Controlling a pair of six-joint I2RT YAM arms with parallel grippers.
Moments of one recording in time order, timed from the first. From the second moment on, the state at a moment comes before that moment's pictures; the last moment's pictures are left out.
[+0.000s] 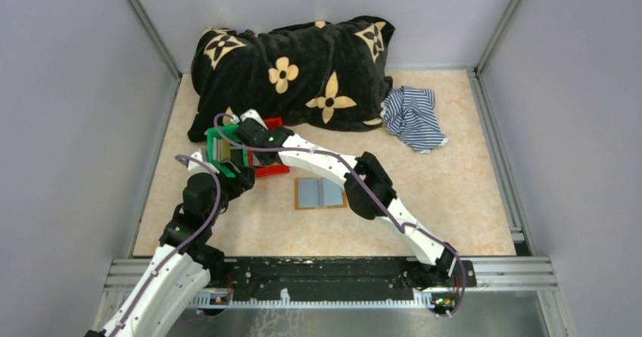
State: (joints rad) left arm -0.36 0.47 0.37 -0.25 -0.23 -0.69; right arm 1.05 2.47 2.31 -0.79 0.39 0.25
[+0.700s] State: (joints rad) left arm -0.36 0.42 0.36 -0.22 -0.17 -0.69; right arm 0.98 1.97 1.56 -0.30 0.30 0.28
